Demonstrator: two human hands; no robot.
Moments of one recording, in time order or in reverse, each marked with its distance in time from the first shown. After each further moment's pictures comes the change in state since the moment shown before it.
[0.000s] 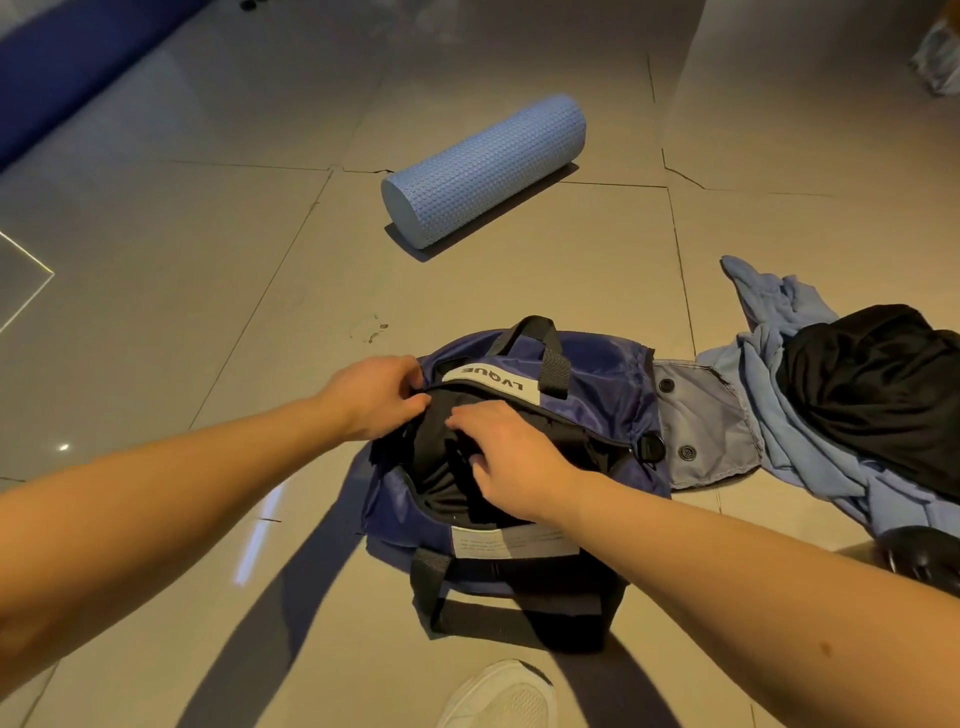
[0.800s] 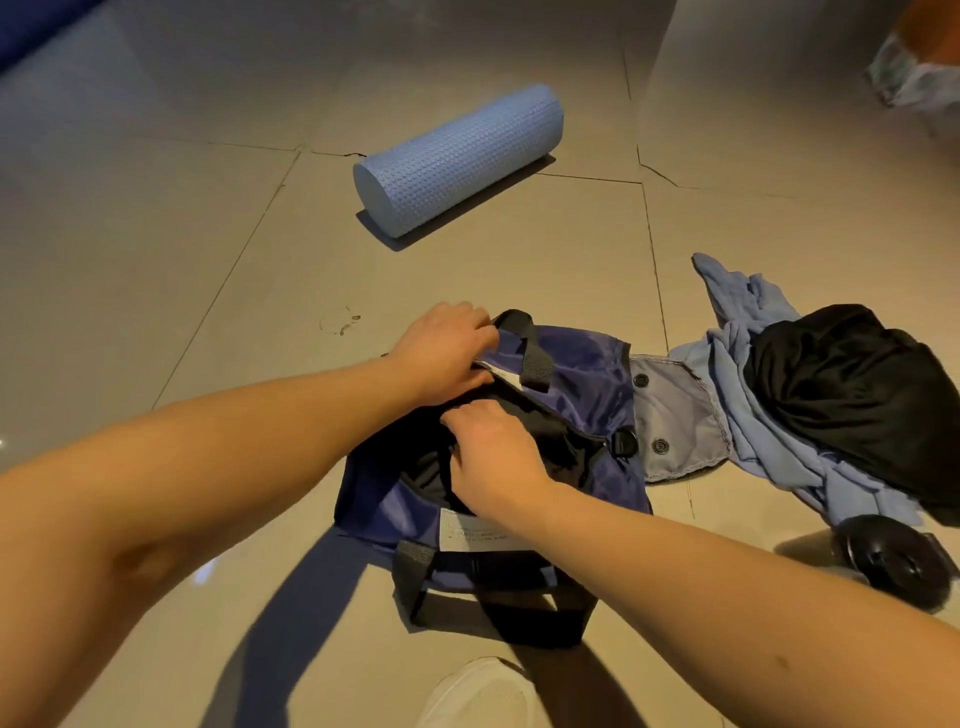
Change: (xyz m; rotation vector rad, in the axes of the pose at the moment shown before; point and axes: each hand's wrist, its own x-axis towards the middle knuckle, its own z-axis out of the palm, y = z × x) left_hand 0.054 0.077 -0.002 0.323 0.276 0.504; right_hand 0.006 -0.006 0.015 -0.227 0.099 0.171
